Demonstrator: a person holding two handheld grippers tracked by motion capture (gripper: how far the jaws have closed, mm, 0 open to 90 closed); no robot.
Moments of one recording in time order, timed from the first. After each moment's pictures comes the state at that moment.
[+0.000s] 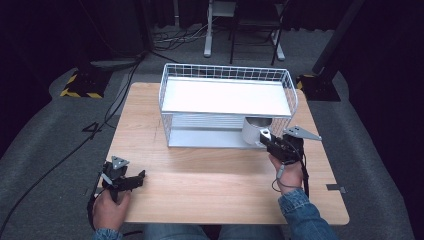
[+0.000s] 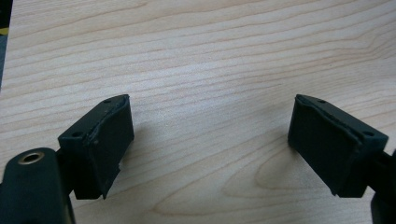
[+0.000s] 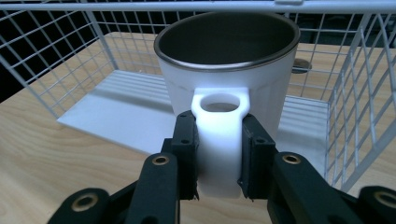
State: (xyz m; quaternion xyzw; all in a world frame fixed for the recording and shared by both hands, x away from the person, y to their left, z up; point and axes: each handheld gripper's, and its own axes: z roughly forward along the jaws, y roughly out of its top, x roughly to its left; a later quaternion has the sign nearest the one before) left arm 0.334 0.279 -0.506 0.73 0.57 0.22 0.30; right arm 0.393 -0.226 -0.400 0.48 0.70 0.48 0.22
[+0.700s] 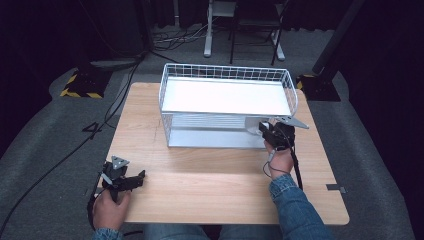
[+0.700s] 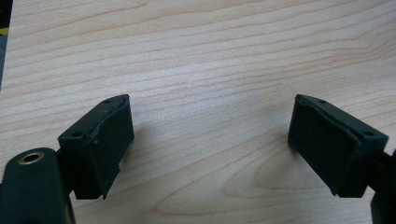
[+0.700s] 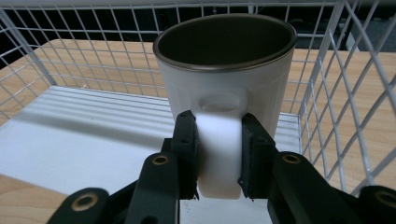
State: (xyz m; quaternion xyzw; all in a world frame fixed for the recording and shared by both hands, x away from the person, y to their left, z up) left arm 0.334 0.279 -0.506 0.73 0.57 0.22 0.30; right arm 0.448 -0.219 -0.424 0.52 0.68 0.45 0.27
